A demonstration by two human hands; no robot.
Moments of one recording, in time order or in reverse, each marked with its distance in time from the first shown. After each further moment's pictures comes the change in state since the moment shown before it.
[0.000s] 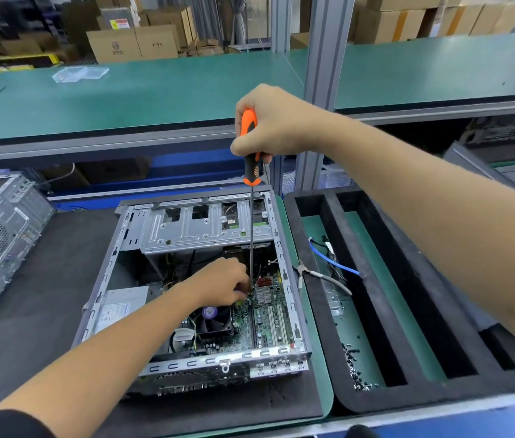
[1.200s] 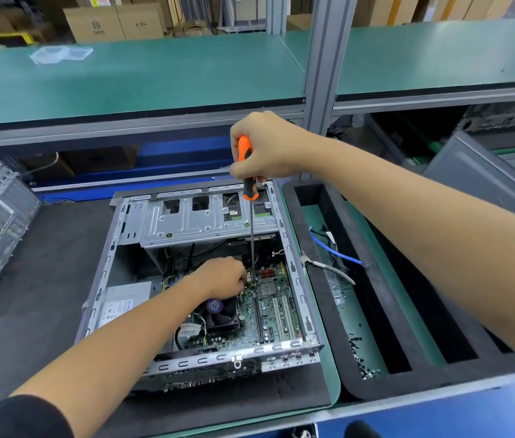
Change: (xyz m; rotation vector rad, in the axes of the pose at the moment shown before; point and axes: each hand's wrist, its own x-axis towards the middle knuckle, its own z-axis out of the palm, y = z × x) left_hand 0.007 -0.010 0.011 -0.088 -0.148 -0.163; right_hand 0.004 0.009 0.047 -0.165 -0.049 -0.011
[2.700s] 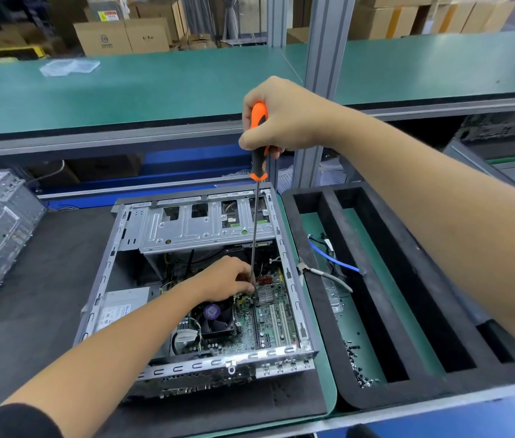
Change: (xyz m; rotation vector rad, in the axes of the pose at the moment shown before) left_hand -0.005 0.006 -0.009 -0.455 0.102 0.039; right_hand -0.005 0.001 -0.049 0.209 0.051 0.028
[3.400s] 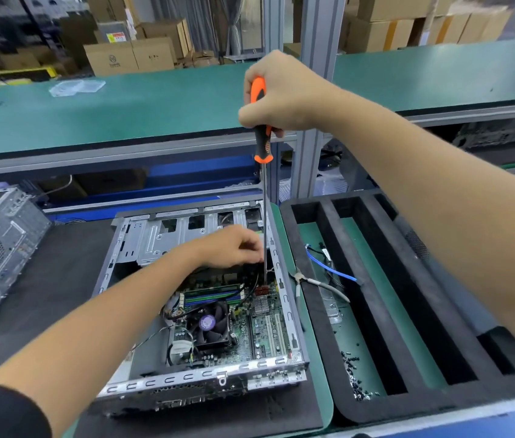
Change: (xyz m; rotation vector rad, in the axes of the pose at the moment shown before) left_hand 0.010 0.059 -0.073 -0.011 0.000 0.126; right_hand -0.003 -0.008 -0.037 -0.058 0.144 -0.054
